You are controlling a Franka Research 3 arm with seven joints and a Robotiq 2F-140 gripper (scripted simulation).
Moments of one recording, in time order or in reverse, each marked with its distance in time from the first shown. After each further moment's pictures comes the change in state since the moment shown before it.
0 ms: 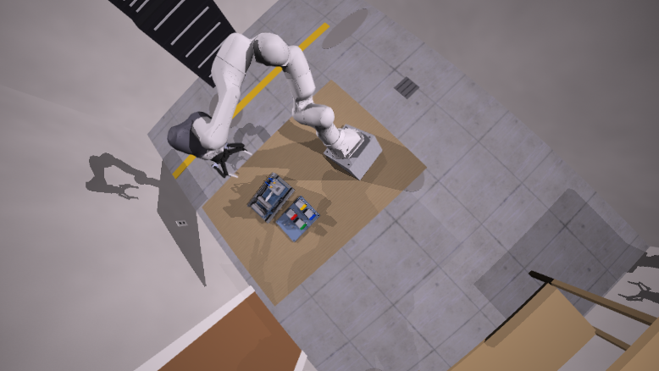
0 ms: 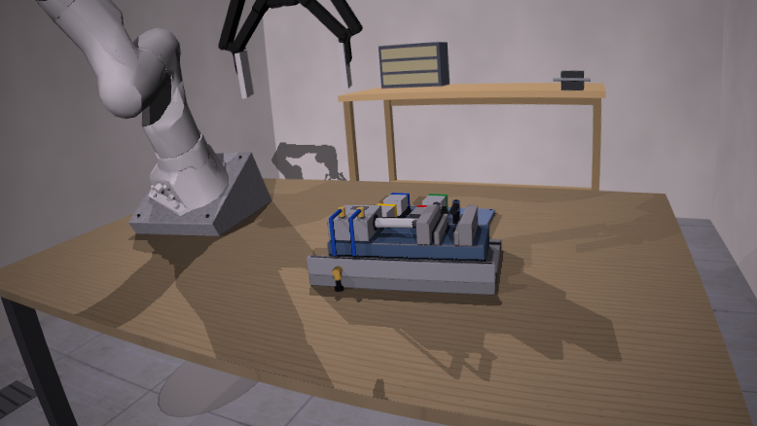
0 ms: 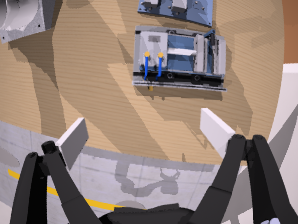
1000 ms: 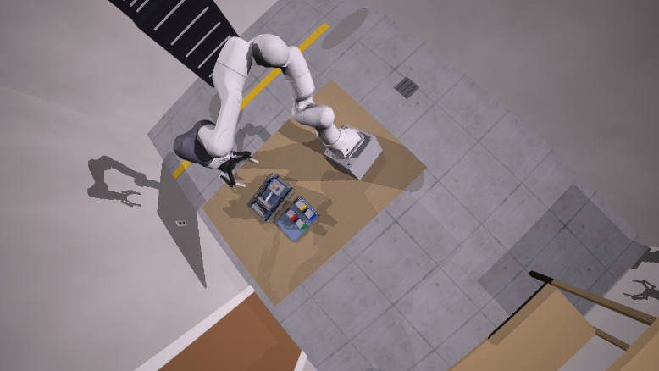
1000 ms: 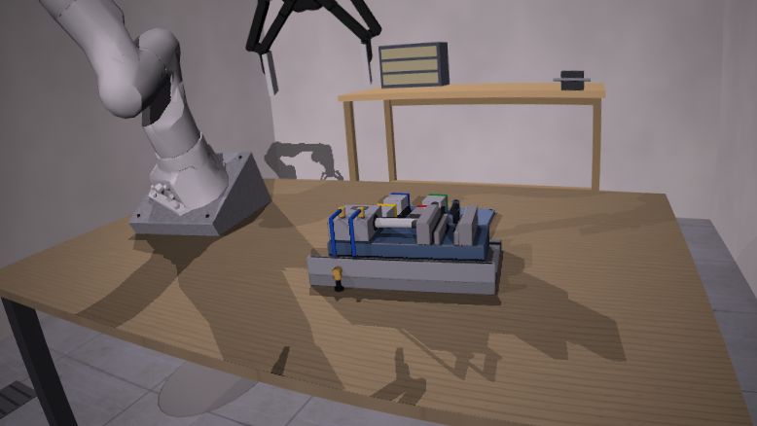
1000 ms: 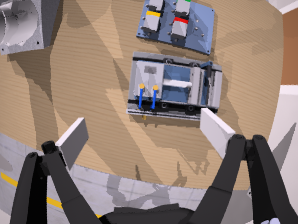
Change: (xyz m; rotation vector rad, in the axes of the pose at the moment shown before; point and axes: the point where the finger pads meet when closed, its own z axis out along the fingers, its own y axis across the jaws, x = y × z) arm 0.064 0.017 0.011 -0.008 0.065 -0.063
